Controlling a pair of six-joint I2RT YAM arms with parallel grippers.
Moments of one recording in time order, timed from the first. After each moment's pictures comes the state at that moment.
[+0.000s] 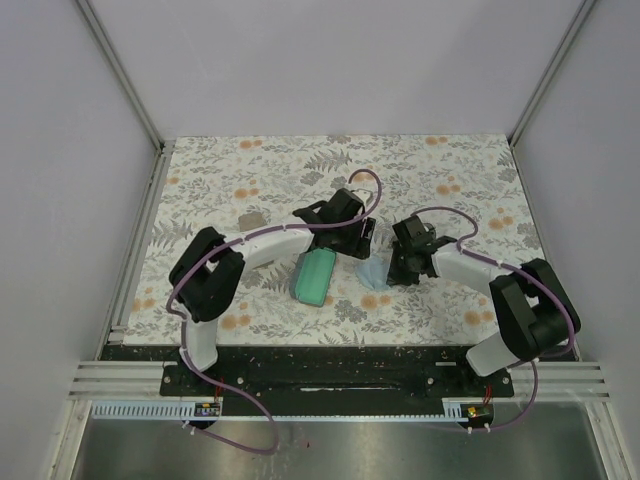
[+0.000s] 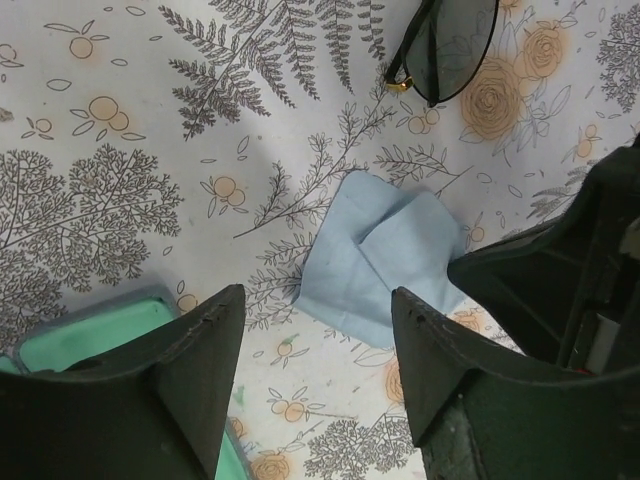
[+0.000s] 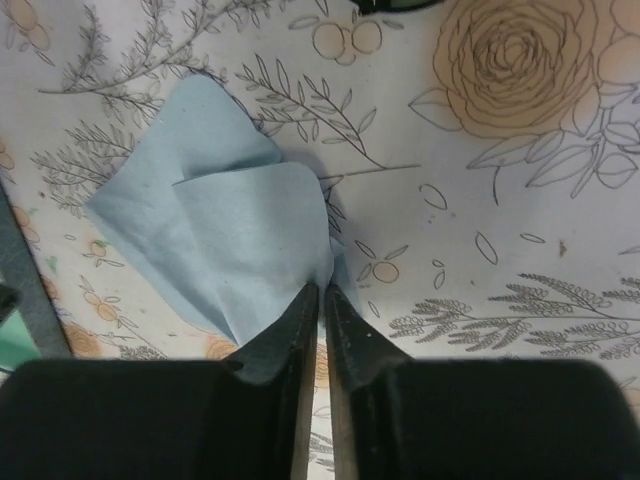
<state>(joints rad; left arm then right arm) -0.82 1.91 1.39 -0.35 0.06 -0.41 0.47 1.51 0.77 -0.38 -0.02 0.68</state>
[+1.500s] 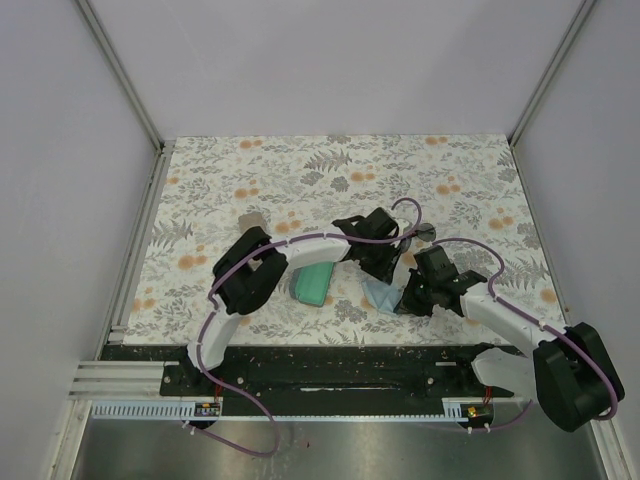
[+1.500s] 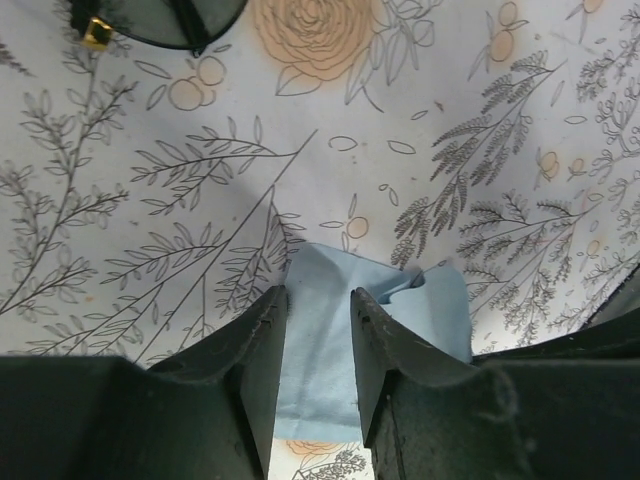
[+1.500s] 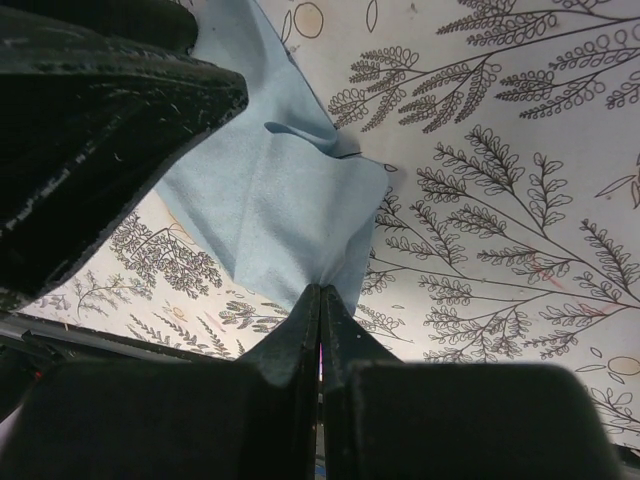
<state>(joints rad) -0.94 2.18 1.61 -0.42 0.24 -0.35 0.47 1.13 0.49 -0.44 -0.16 0.84</state>
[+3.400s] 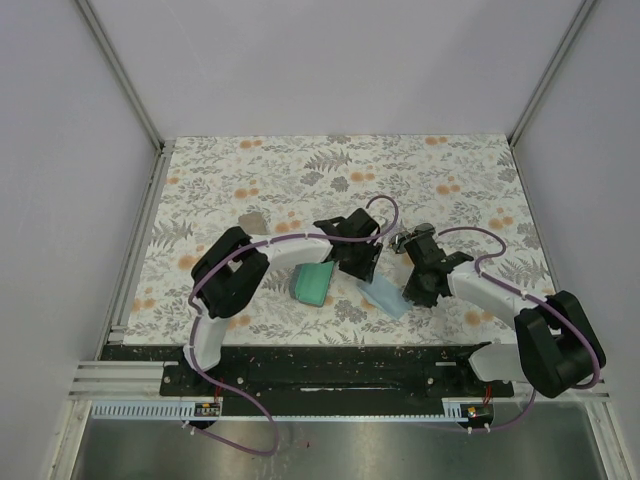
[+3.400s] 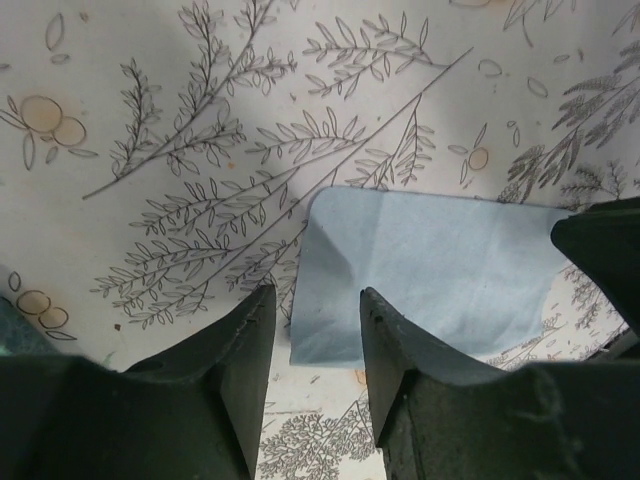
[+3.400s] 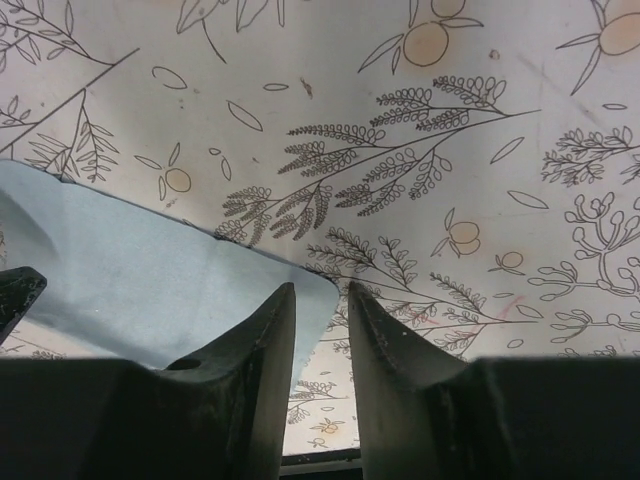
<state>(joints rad) -0.89 2.04 1.43 -0.42 0.14 -0.42 0.47 1.31 0.63 -0.58 0.15 0.89</state>
